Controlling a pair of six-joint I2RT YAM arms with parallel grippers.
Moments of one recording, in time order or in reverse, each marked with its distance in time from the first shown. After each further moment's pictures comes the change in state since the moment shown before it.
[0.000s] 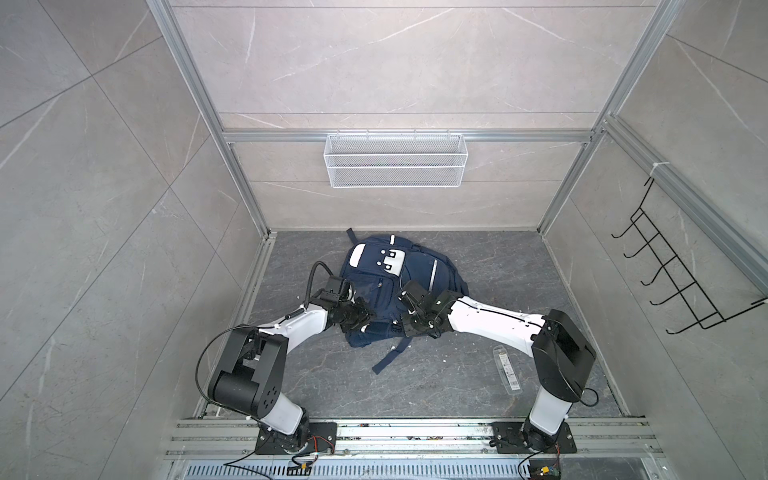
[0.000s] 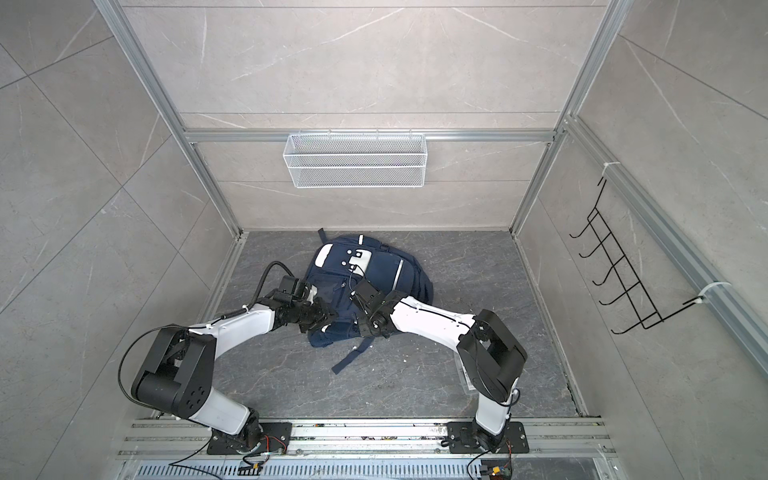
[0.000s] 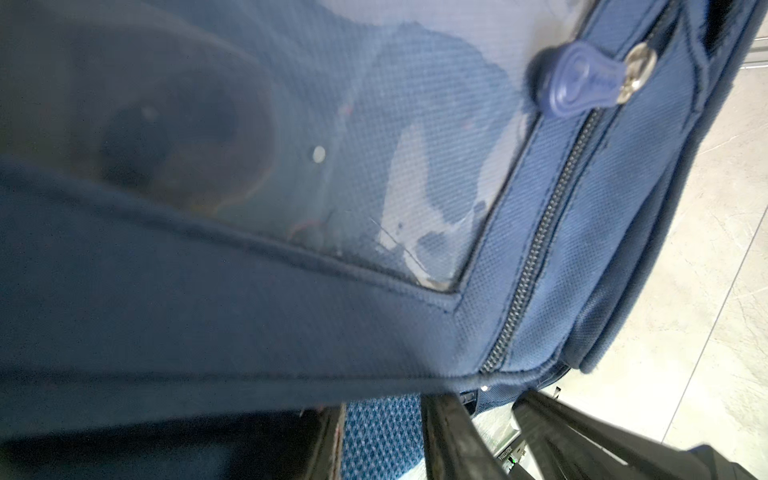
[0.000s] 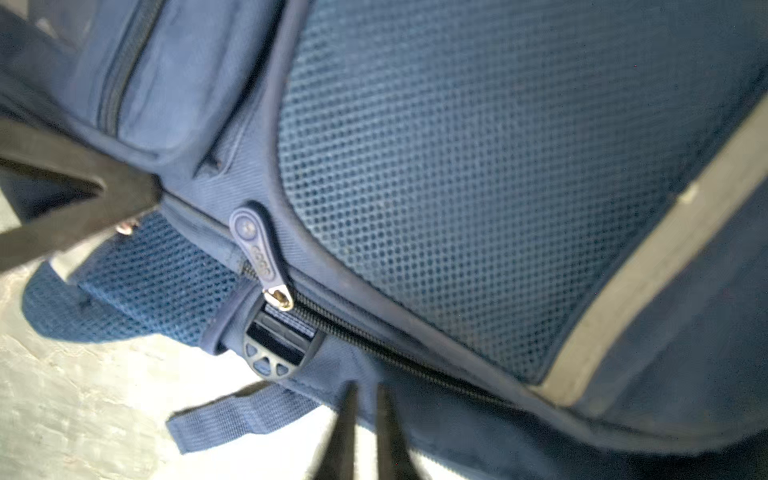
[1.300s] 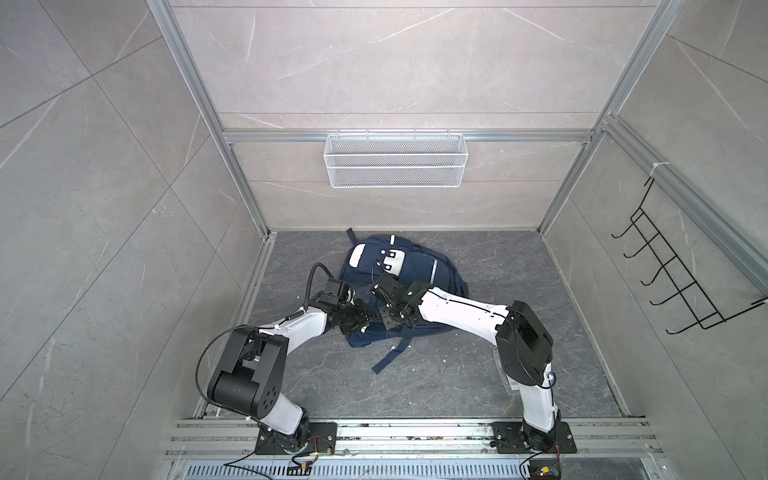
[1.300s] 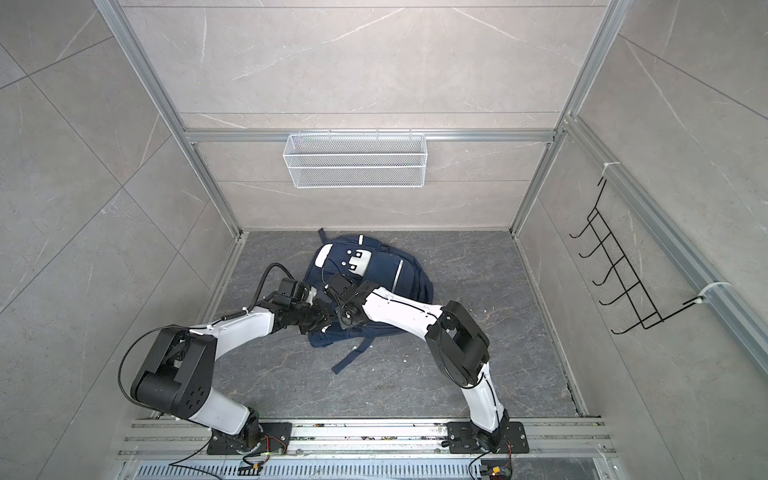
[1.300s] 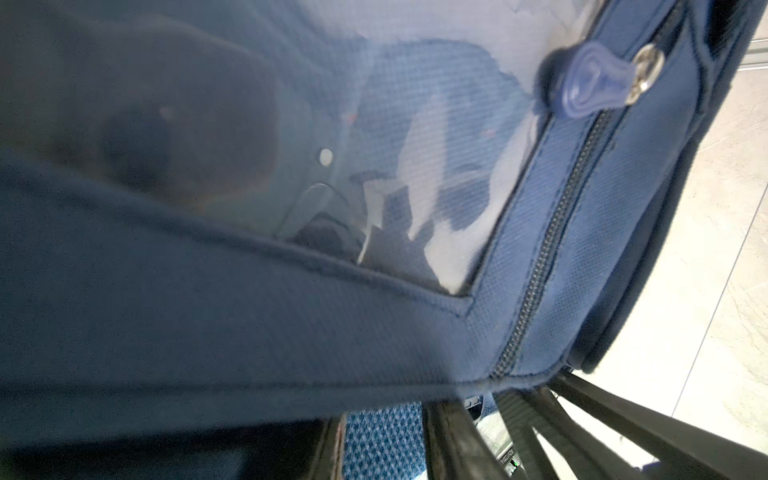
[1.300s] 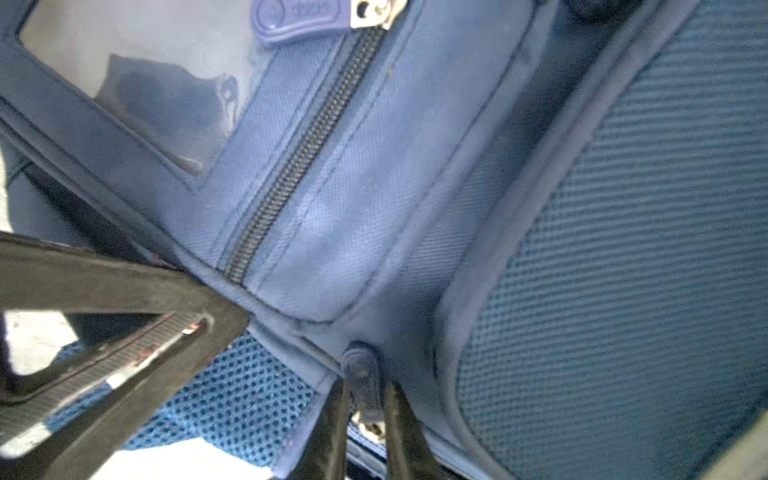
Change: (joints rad) left arm 0.005 -0.004 -0.038 0.054 0.000 0.000; right arm 0.056 0.248 0.342 -0.125 0.108 -0.086
